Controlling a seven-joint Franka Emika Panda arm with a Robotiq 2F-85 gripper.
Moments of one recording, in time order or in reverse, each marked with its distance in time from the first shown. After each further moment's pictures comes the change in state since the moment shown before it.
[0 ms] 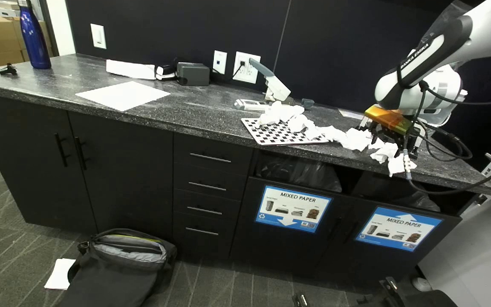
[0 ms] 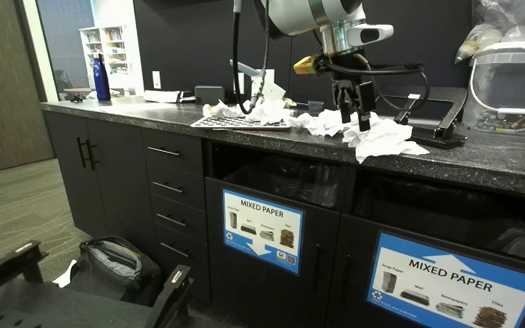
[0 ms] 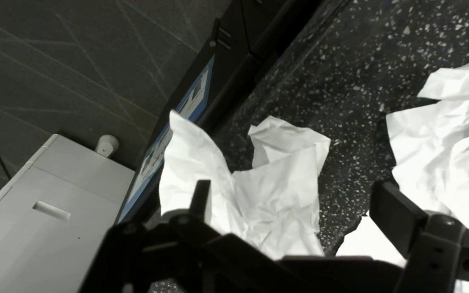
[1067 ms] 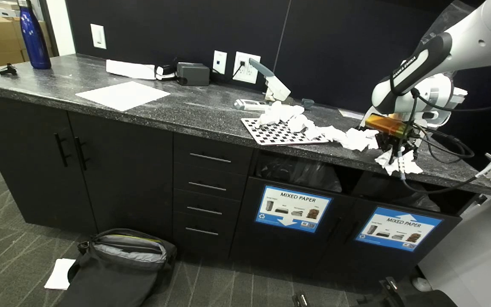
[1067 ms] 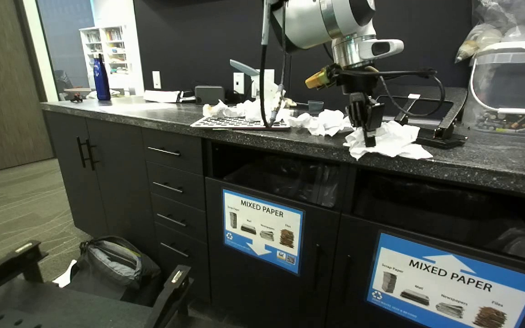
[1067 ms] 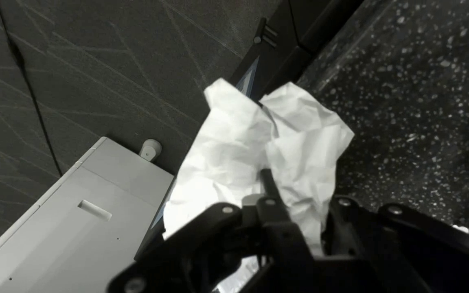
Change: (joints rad) arm 0.008 0.122 -0.045 0.145 0.001 -0.155 -0.006
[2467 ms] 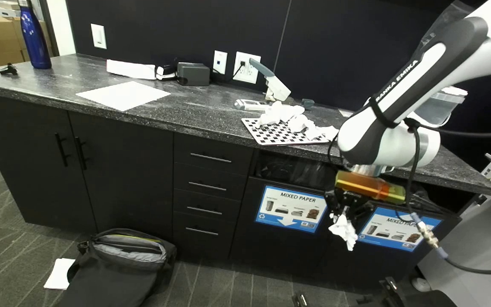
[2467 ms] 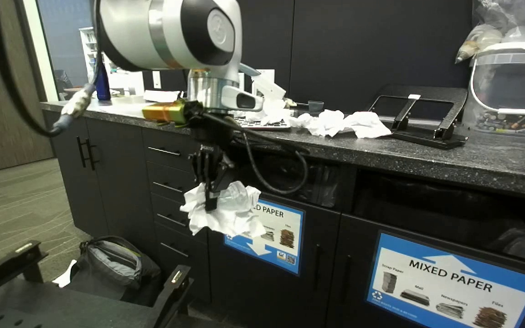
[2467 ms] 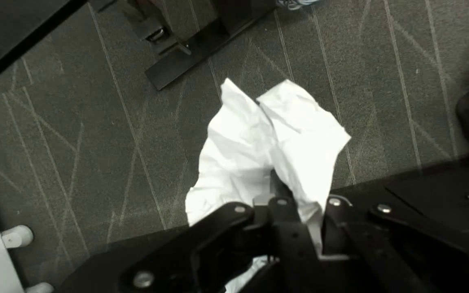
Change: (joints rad) arm 0.165 -0.393 0.218 -0.882 0.116 0.267 -0.446
